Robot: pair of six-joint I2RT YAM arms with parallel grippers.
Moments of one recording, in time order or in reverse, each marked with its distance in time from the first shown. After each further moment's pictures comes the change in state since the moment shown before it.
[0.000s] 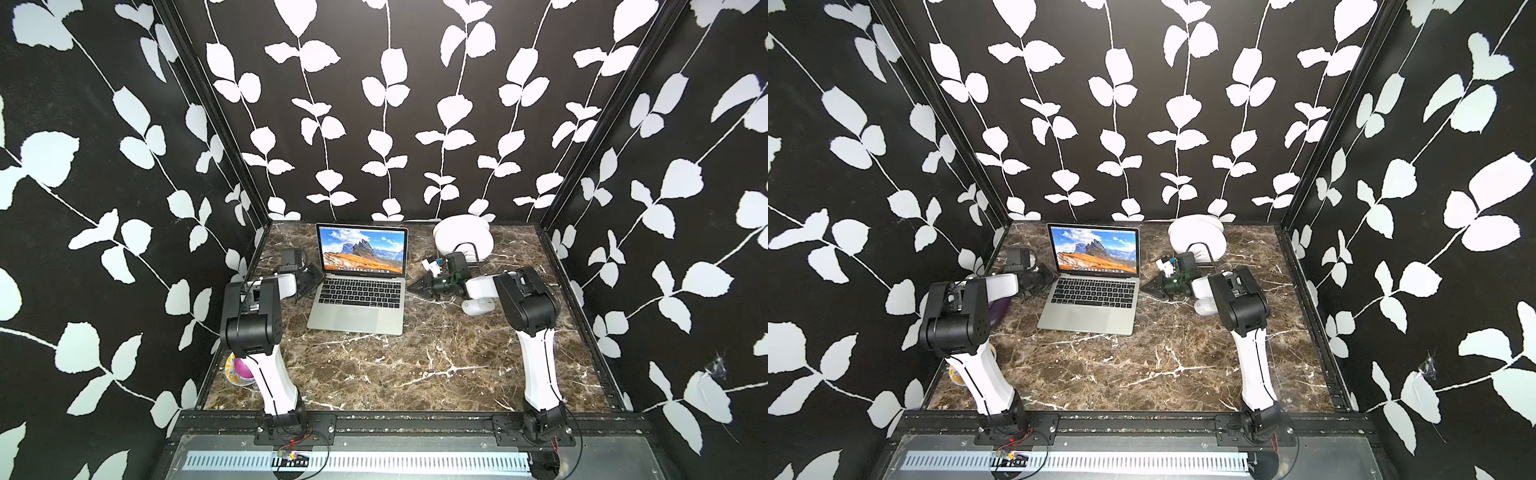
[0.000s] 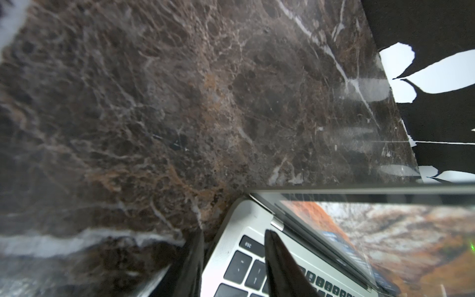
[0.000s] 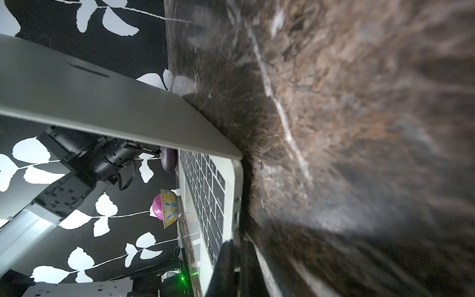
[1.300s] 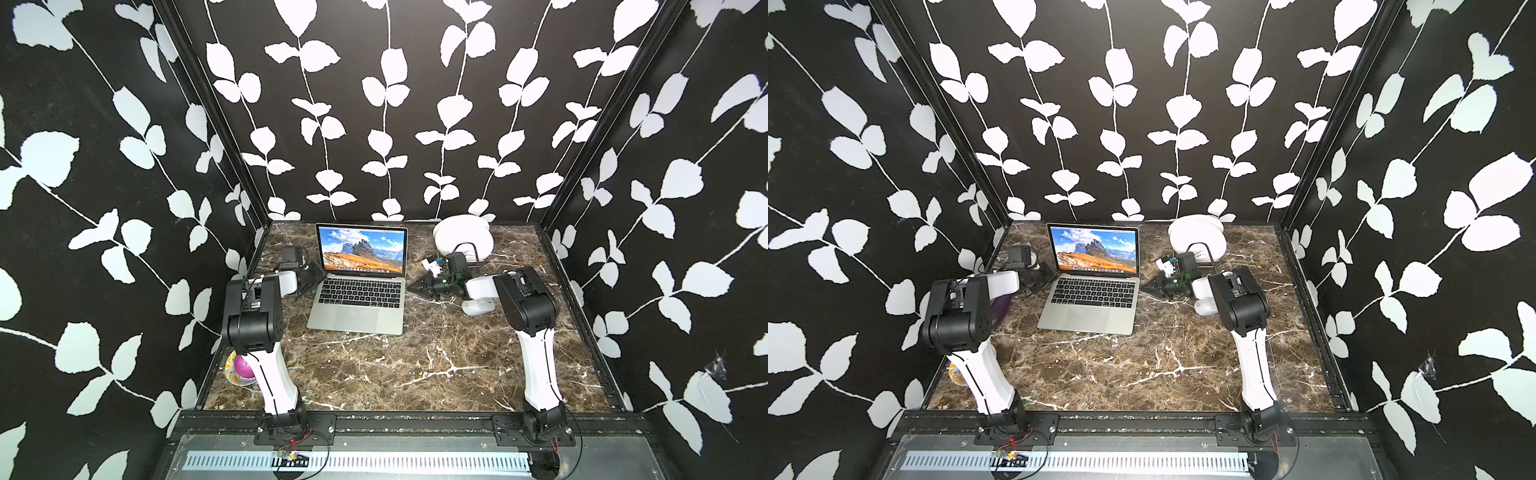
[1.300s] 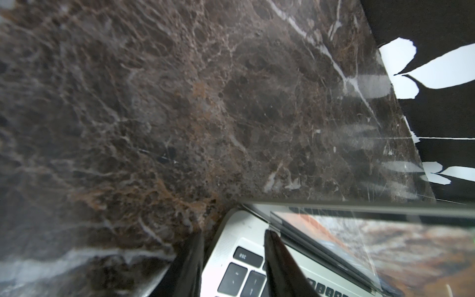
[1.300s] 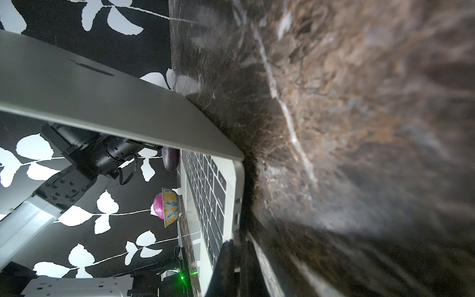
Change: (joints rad) left arm -0.005 0.025 0.041 -0.023 0.004 0.026; right arm -0.002 0.001 -0.009 0.021 -0.001 -0.008
